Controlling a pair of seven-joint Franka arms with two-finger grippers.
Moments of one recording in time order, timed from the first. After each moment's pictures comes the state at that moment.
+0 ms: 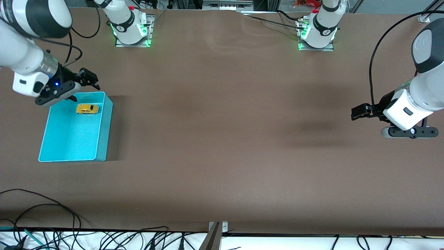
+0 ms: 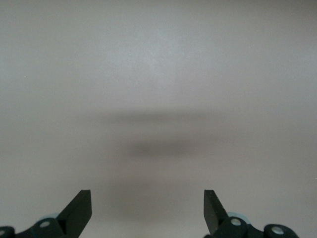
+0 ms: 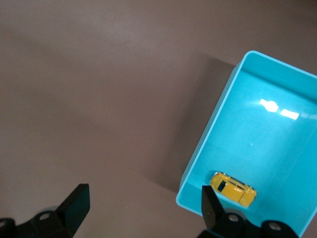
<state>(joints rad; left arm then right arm) -0.03 0.27 -0.04 -1.43 -0.02 1.60 -0.09 0.00 -0.11 0.03 -2.05 0.11 1.92 -0.46</state>
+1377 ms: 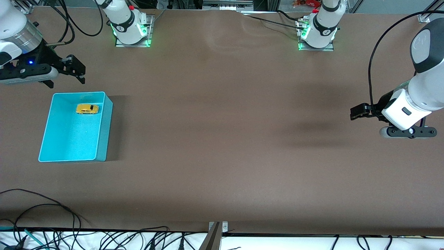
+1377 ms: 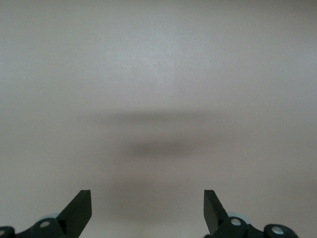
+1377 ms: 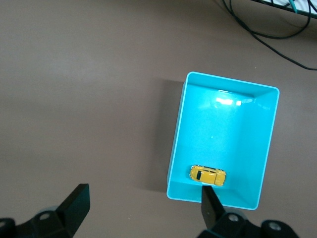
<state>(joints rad) -0.03 0.27 -0.04 -1.43 -0.02 1.60 -0.09 0.03 -0.15 0.08 -1.85 -0.05 1.82 -0.09</state>
